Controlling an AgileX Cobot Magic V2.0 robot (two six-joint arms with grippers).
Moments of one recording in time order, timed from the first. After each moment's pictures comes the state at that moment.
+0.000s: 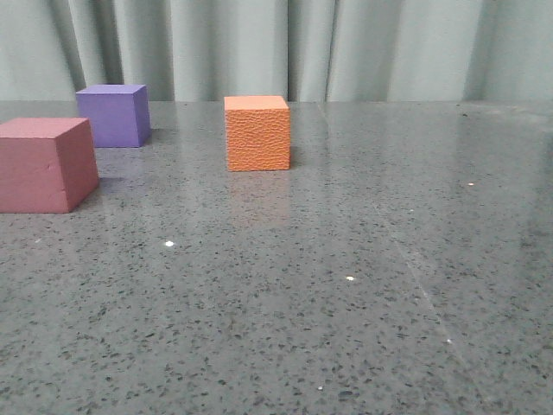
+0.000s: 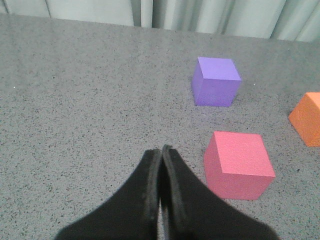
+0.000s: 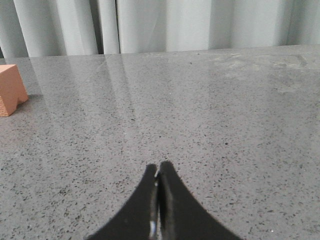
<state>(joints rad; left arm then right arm) -0.03 0.56 -0.71 -0.01 0.65 -0.12 0.10 -0.01 0.03 -0.01 0.12 0.11</state>
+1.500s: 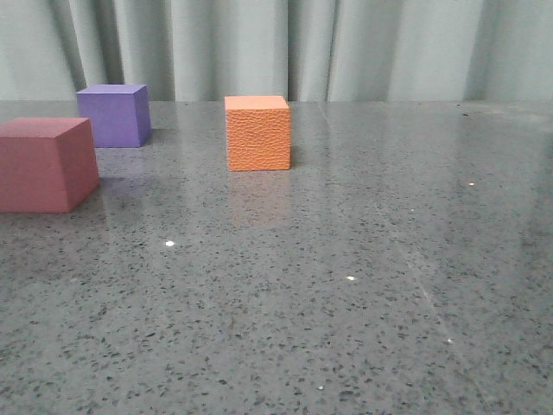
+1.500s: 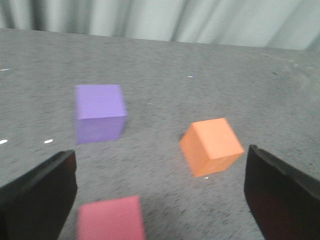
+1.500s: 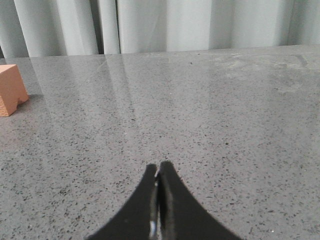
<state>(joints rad) -0.32 1.06 -1.08 -0.17 0.56 -0.13 0.10 -0.01 0.03 -0.01 0.12 0.11</state>
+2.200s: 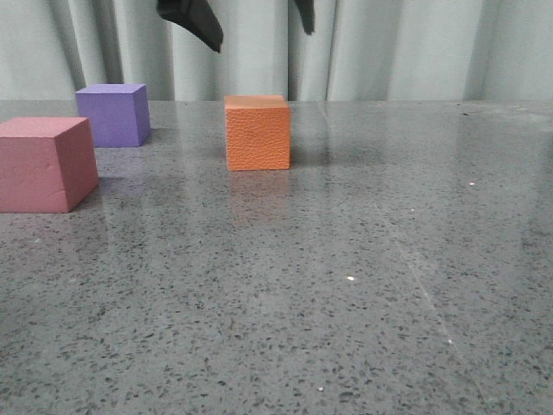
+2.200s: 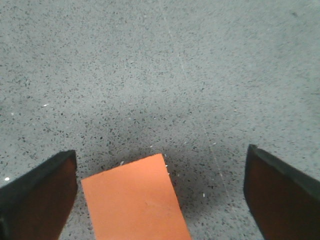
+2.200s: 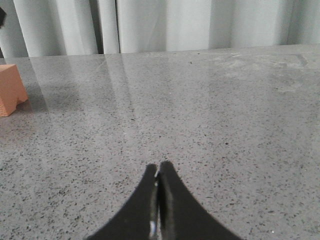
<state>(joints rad) -0.69 1.85 -1.72 0.34 0.72 -0.70 0.10 -0.01 0.03 -0.01 0.12 0.11</state>
